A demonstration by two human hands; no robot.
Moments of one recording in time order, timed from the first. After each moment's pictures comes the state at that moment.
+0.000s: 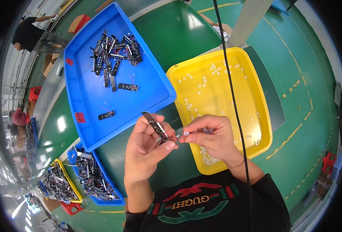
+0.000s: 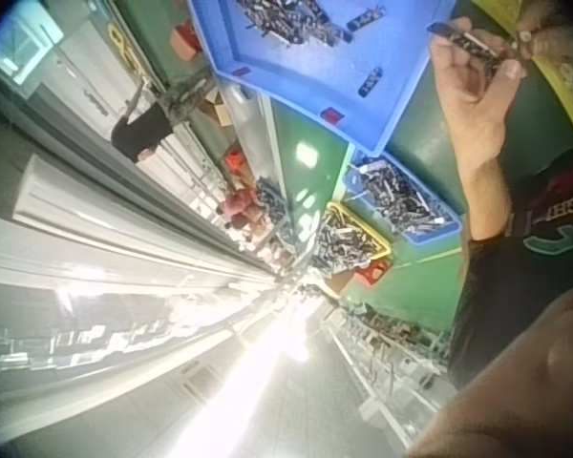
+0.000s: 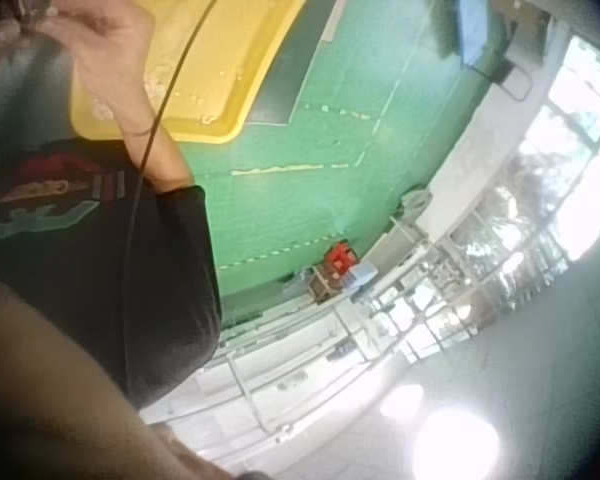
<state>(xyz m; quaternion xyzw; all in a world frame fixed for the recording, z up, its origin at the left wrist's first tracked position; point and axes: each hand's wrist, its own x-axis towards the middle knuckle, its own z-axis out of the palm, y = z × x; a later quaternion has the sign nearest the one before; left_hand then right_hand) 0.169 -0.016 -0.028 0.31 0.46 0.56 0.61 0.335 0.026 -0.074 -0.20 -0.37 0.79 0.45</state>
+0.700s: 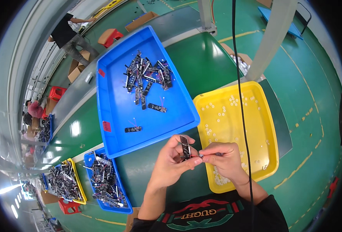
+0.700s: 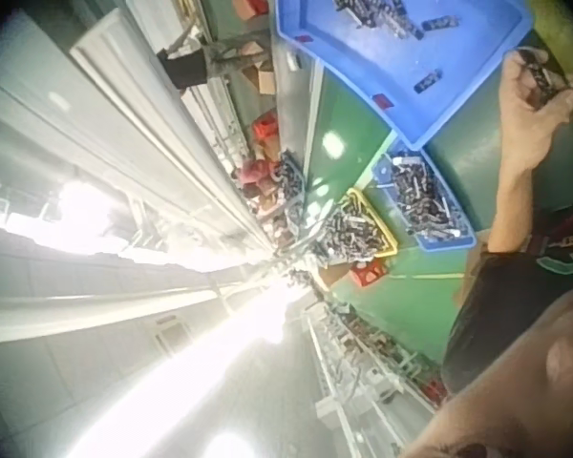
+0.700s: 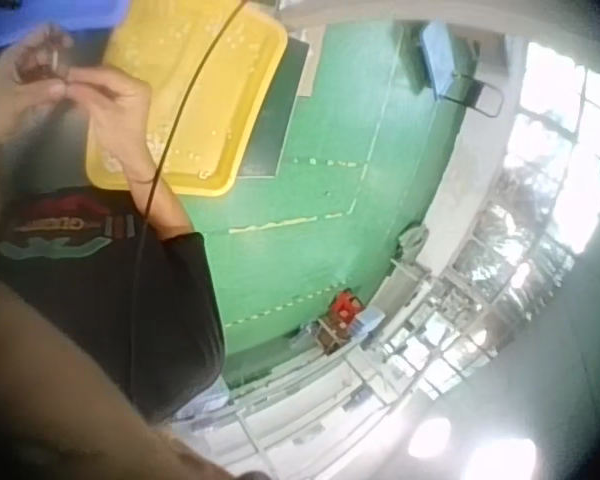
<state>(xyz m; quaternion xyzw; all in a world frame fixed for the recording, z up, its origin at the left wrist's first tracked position) 0.168 -0.016 -0.021 0.34 0.50 0.50 0.62 0.333 0.023 -0.066 -0.26 -0.46 0.75 0.40</state>
